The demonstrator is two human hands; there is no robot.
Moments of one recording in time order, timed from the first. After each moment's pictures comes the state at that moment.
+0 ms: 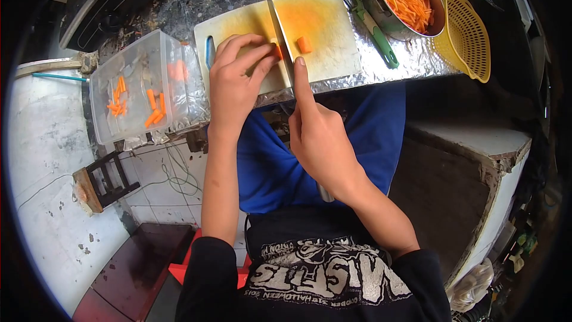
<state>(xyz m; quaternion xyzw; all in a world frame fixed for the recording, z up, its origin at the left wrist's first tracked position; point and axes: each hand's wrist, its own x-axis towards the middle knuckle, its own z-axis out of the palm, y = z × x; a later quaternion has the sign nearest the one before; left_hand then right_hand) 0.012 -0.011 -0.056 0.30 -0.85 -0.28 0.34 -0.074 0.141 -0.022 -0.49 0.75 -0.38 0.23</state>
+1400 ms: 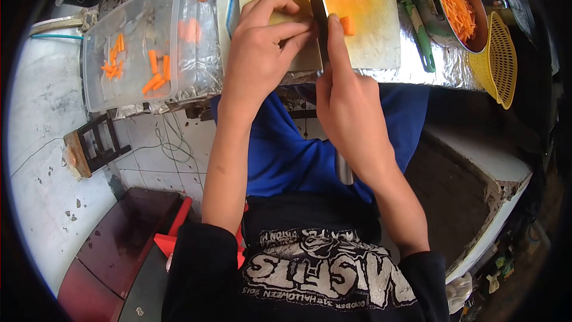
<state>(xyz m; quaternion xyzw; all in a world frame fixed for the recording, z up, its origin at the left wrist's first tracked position) 0.017 -0.017 -0.060 0.29 -0.85 -0.29 0.33 -0.086 0.111 -0.020 -0.53 0.74 -0.36 0.22</state>
